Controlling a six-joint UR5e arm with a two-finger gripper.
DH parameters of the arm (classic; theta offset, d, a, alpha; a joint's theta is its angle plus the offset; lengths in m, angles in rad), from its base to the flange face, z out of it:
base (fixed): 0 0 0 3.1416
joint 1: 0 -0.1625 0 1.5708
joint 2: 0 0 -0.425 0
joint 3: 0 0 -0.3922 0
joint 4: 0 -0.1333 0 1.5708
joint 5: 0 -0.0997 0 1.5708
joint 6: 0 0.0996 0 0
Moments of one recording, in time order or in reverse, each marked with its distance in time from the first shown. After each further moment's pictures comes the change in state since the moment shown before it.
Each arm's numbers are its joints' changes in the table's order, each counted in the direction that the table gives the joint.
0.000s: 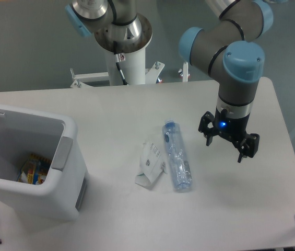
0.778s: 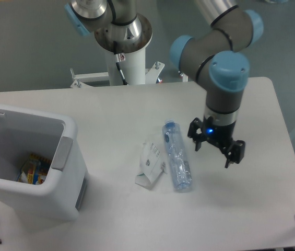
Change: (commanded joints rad) arm 0.090 0.006 0.121 -0.149 0.008 -0.231
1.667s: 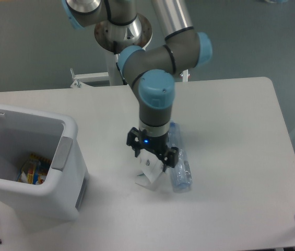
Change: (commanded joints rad) arm 0.186 -0.051 0.189 -0.008 -0.006 -0.146
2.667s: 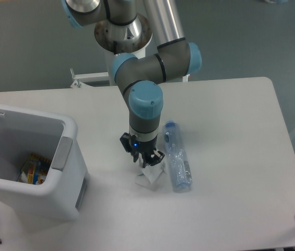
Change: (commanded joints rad) arm 0.003 0.040 -0.012 -0.003 -0.003 0.005
